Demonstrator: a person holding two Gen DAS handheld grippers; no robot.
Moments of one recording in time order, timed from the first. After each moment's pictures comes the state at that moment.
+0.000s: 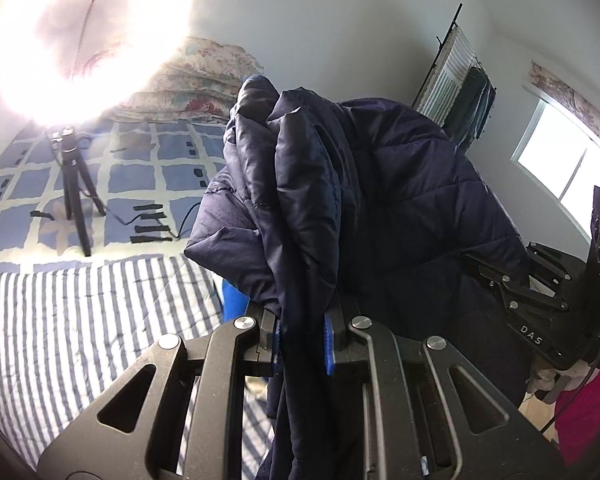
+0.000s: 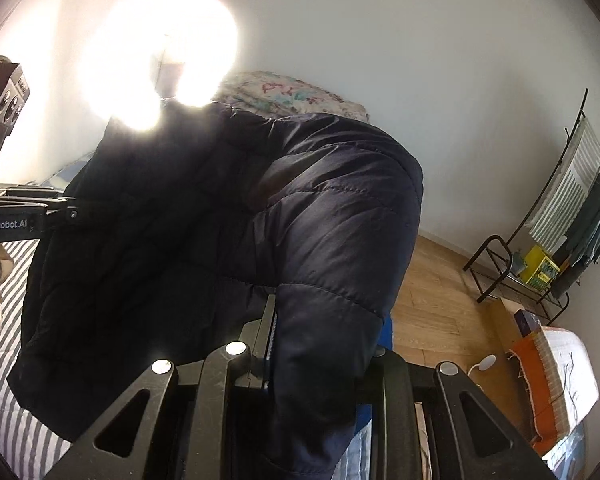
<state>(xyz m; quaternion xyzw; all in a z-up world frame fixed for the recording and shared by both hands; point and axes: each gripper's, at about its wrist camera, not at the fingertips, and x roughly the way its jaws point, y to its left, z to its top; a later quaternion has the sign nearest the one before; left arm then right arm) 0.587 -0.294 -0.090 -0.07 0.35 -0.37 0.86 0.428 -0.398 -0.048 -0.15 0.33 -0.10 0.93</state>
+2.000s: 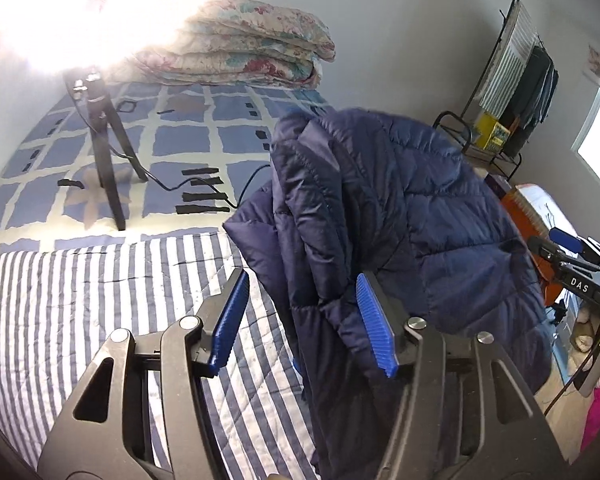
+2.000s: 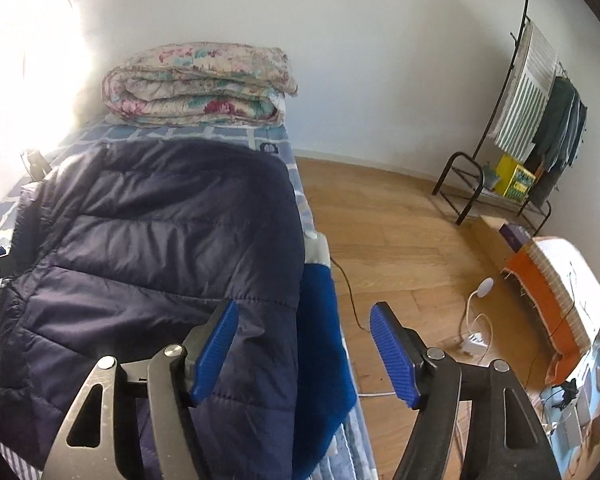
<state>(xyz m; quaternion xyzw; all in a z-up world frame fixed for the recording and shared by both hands) 0.636 -0.299 -0.155 -0.03 0.40 -0.27 0.88 0.493 -0.531 -0.101 -0.04 0.37 -0.21 0.90</state>
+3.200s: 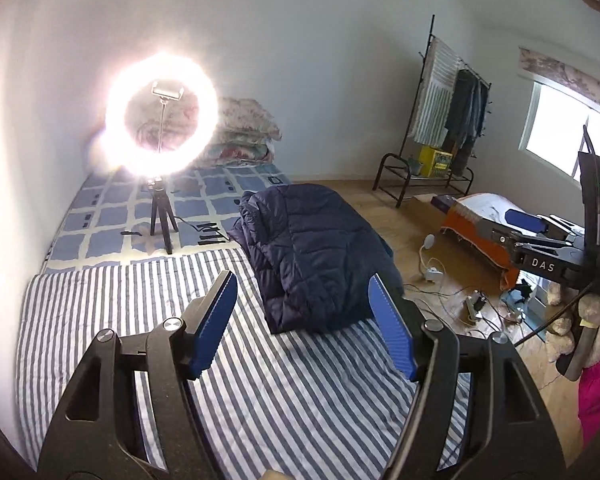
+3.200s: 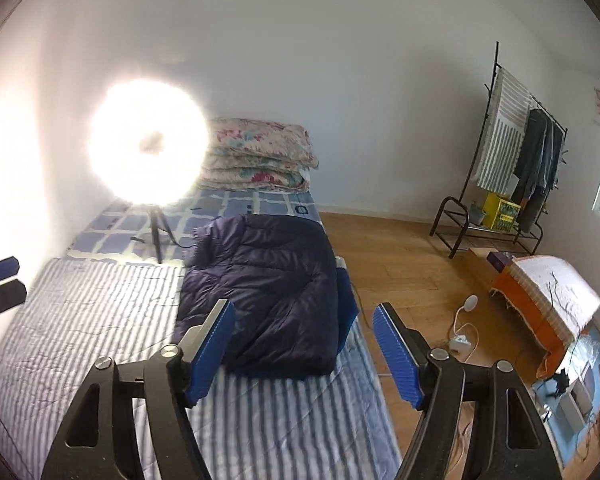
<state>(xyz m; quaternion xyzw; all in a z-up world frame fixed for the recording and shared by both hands) 0.336 -0.158 0.030 -0.01 0.27 -0.33 0.90 0.240 -0.344 0.058 -0.03 0.28 -0.18 0.94</state>
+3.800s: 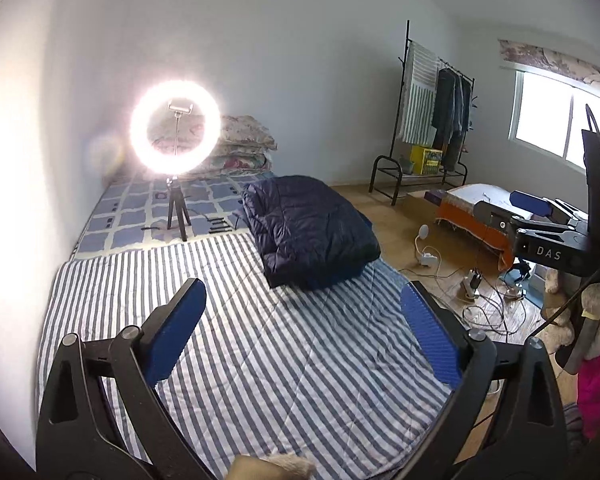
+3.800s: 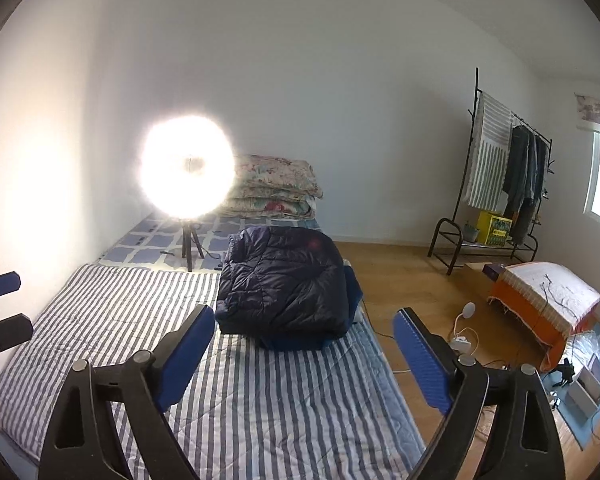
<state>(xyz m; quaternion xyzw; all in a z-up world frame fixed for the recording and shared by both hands) 0.186 -0.101 0.011 0.03 0.23 -0.32 0.92 0.105 -0.270 0.033 -0.03 0.20 -0.18 0.96</state>
